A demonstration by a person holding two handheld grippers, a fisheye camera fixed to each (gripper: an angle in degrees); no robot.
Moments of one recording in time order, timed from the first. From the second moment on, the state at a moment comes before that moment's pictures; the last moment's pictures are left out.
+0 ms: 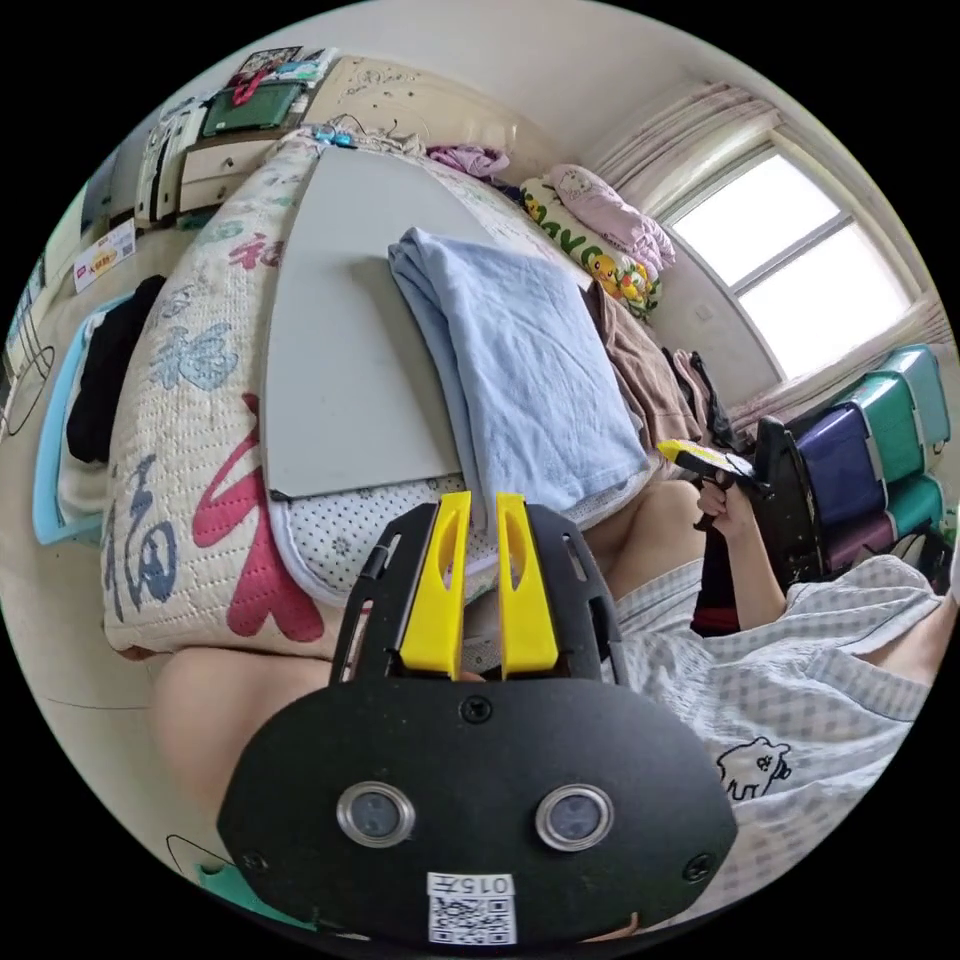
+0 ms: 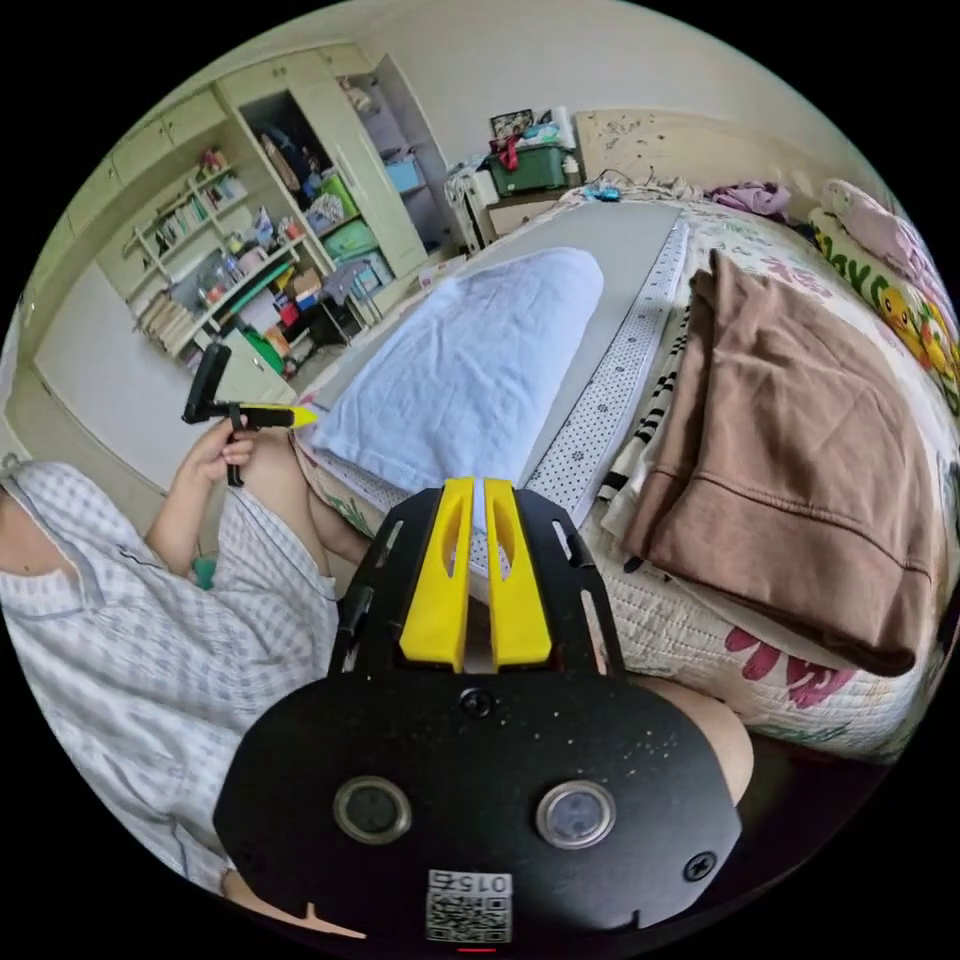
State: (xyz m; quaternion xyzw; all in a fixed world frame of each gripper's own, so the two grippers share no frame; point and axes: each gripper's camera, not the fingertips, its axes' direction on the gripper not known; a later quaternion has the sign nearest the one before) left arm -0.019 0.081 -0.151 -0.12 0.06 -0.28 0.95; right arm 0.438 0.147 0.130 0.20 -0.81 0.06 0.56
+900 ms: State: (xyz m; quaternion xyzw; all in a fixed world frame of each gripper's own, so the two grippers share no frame) left arm -0.185 0.004 0.024 -0.08 0.12 -0.32 0.94; right arm 0.537 -0.197 -0.003 0.10 -0.91 0.11 0.40
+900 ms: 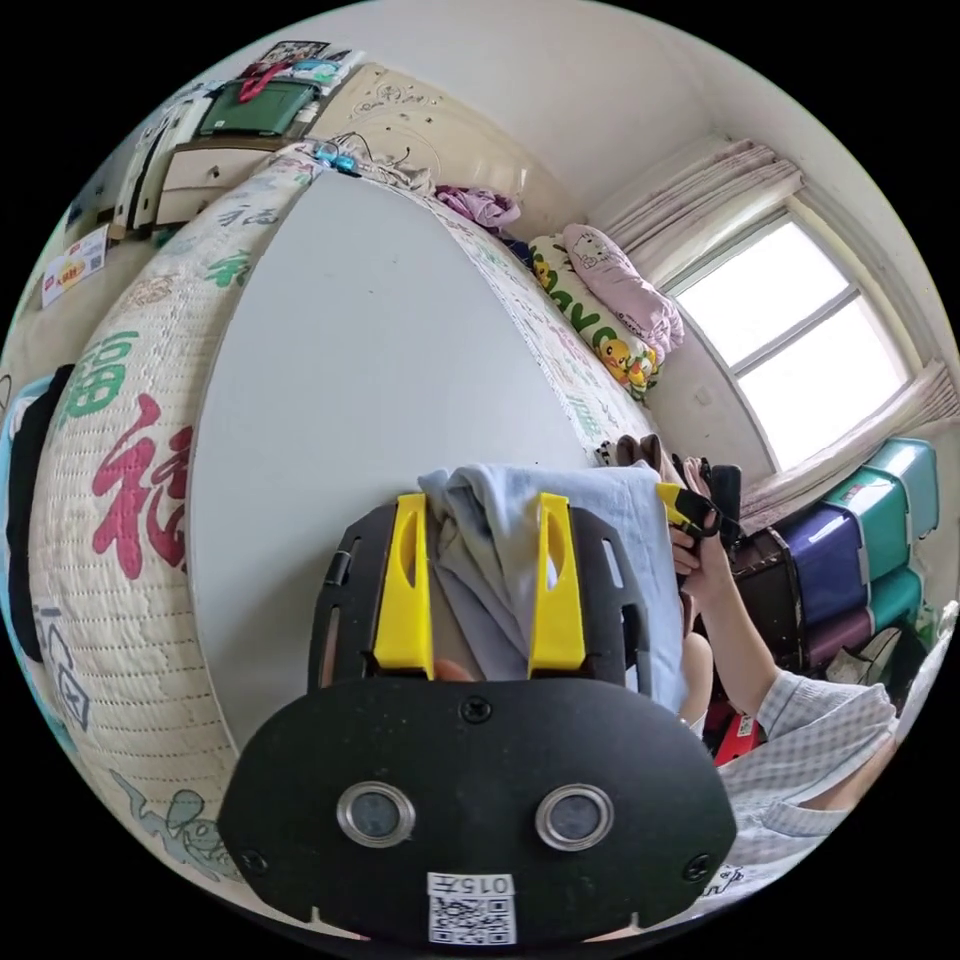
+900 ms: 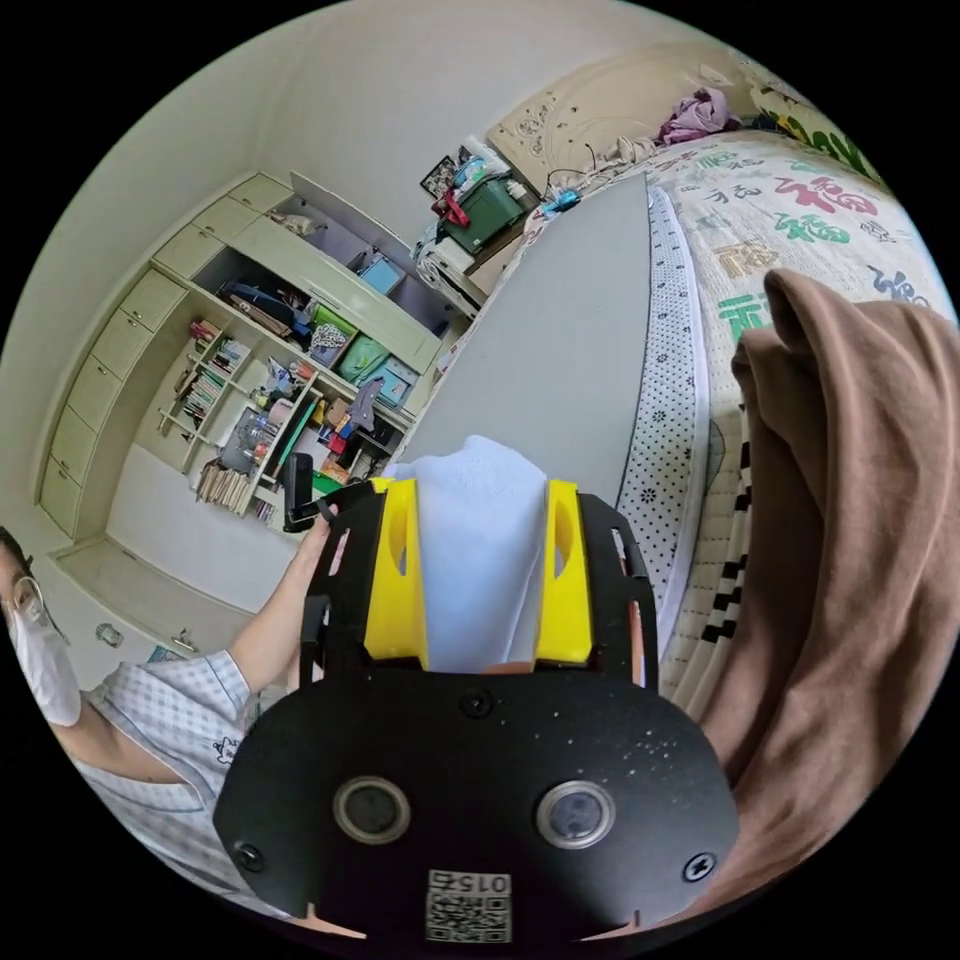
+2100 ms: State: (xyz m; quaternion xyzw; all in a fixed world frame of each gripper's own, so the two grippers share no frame) left arm 0.160 -0.128 0.063 0.16 0.25 -0.05 0.95; right arm 0.915 0.025 -0.178 0.38 -0.74 0.18 0.53
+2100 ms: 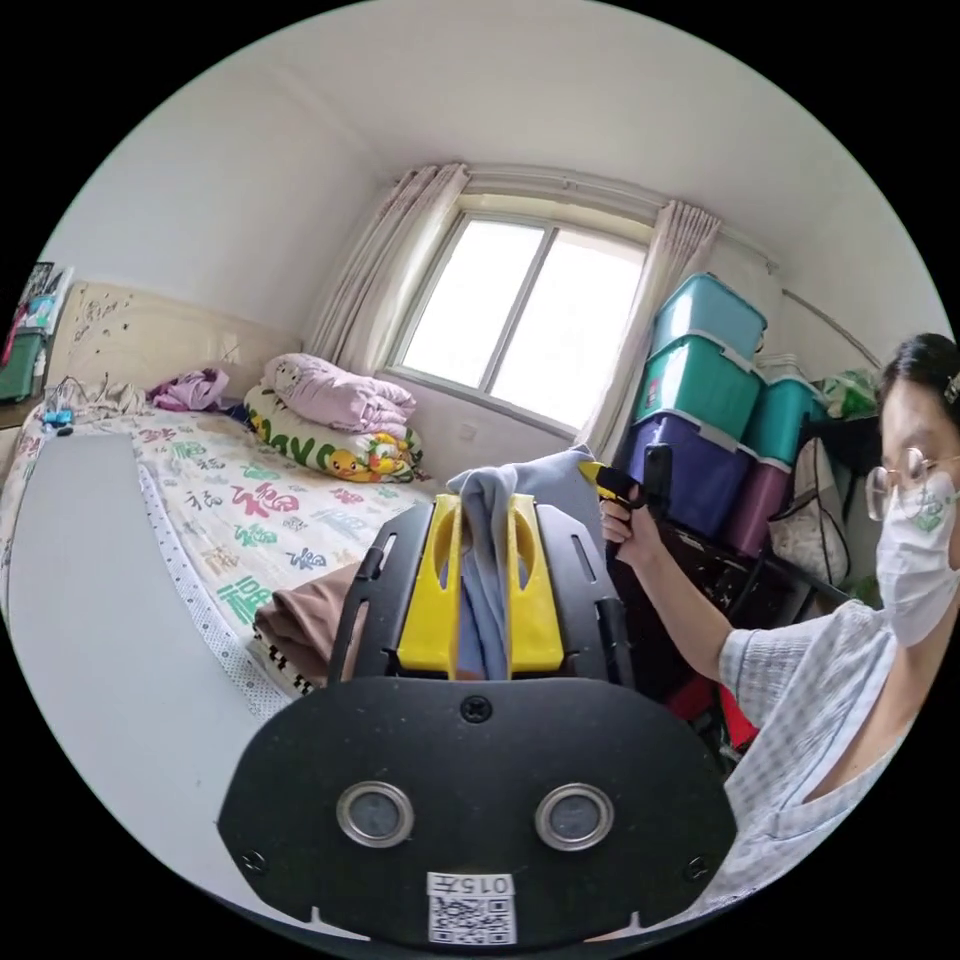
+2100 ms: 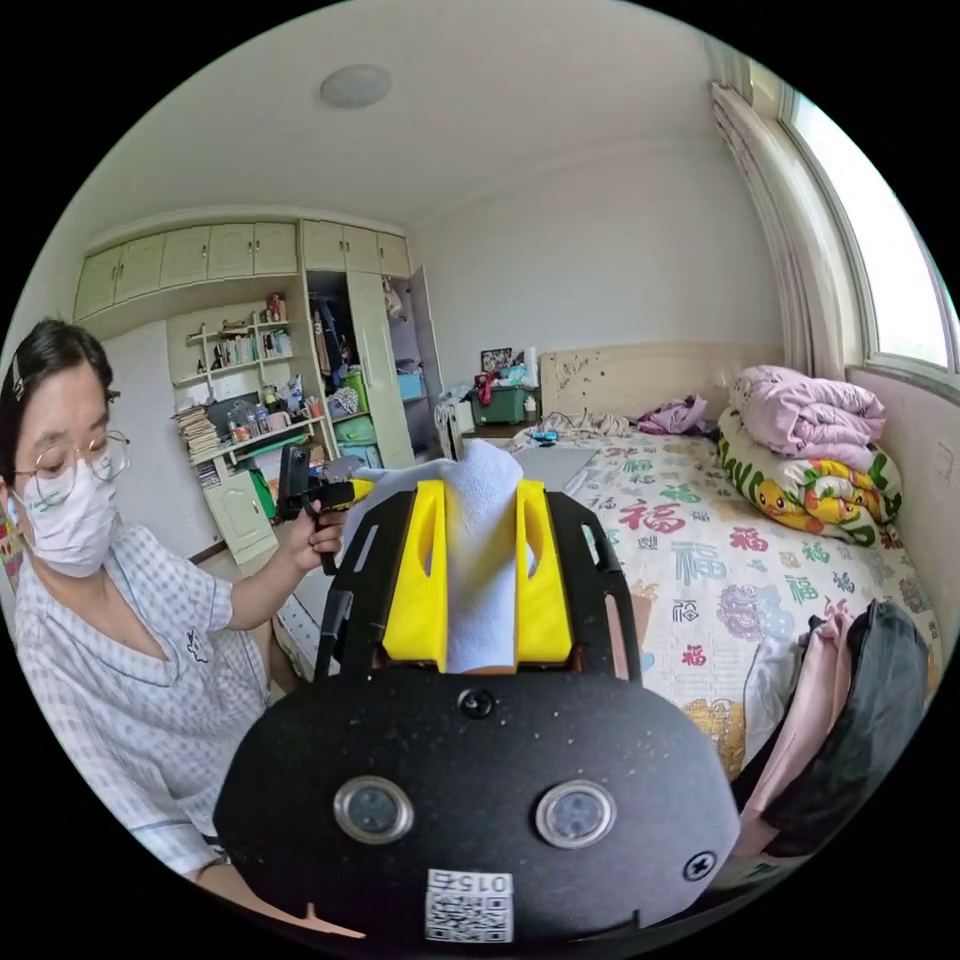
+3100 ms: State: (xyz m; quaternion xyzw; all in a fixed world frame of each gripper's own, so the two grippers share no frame) left arm 0.232 -0.136 0.289 -0.03 0.12 0.06 0.99; right arm 0.674 -0.150 -0.136 0.06 -0.46 0.33 0.82
